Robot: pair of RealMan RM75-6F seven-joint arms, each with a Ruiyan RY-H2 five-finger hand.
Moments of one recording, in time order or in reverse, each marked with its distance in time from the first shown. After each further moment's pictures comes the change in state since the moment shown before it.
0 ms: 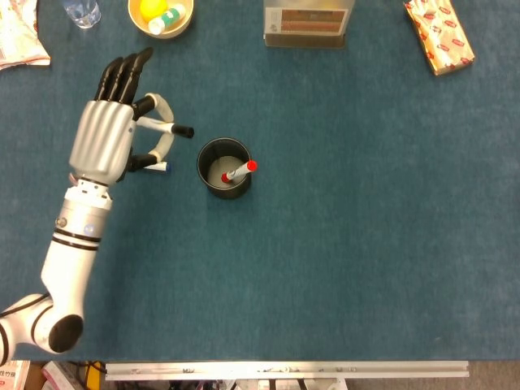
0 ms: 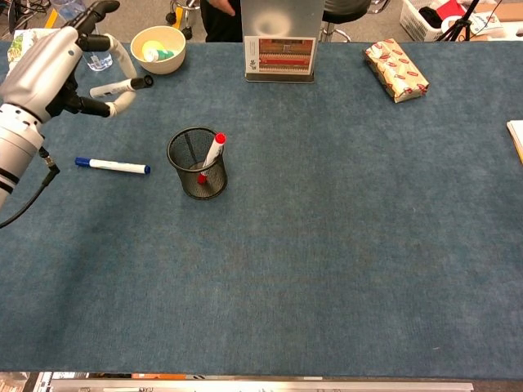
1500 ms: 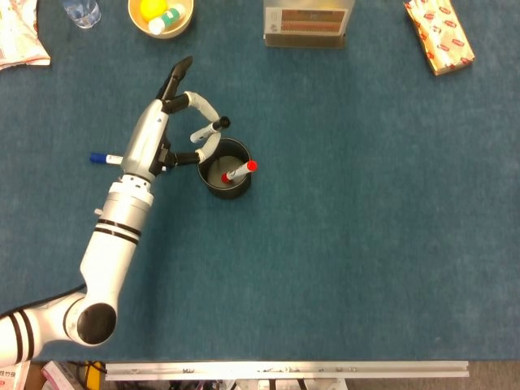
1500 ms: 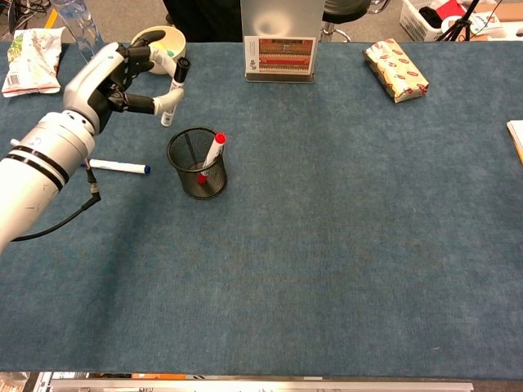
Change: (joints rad) left arm -0.040 -0.071 -0.107 -0.114 -0.242 -0.207 -0.364; right arm -0.001 0.003 -0.003 0.000 0.002 0.000 0.004
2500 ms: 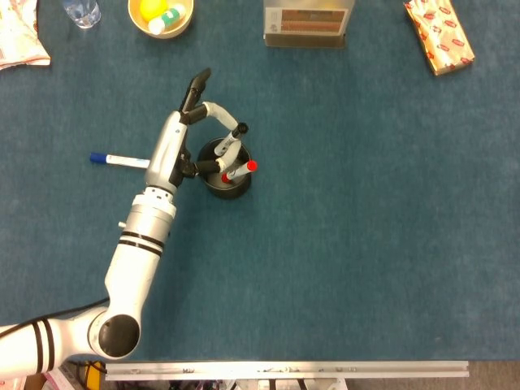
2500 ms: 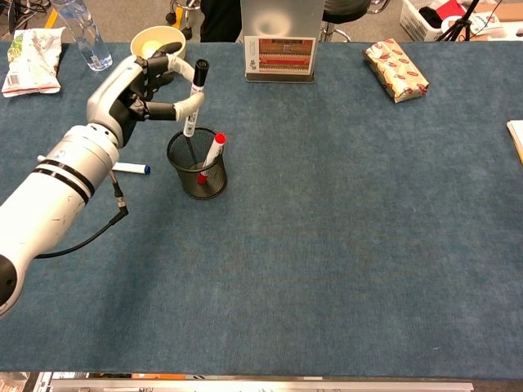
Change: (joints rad) left arm 0.007 -0.090 -0.009 -0.065 -0.066 0.038 0.024; right arm -0.007 0.003 -0.003 -0.001 -0.005 0.010 0.003
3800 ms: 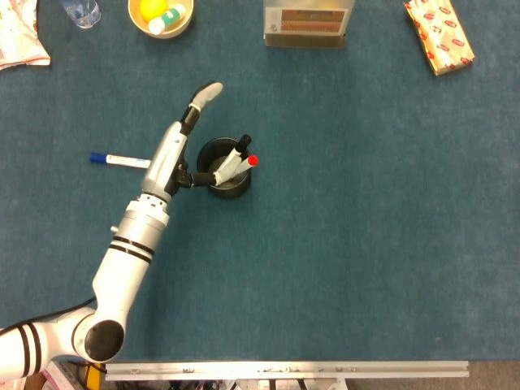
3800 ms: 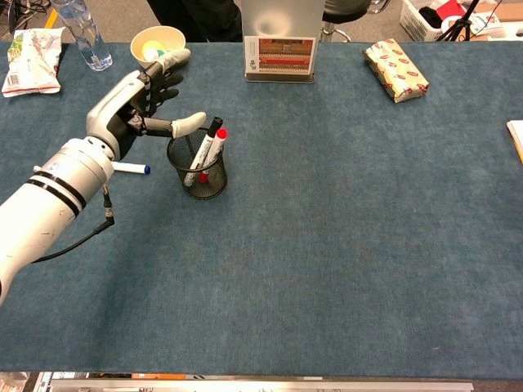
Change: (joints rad) left arm 0.029 0.047 0.048 0.040 0.121 -0.054 -0.083; right arm -0.007 0.011 0.001 -0.006 -0.003 0.012 0.003
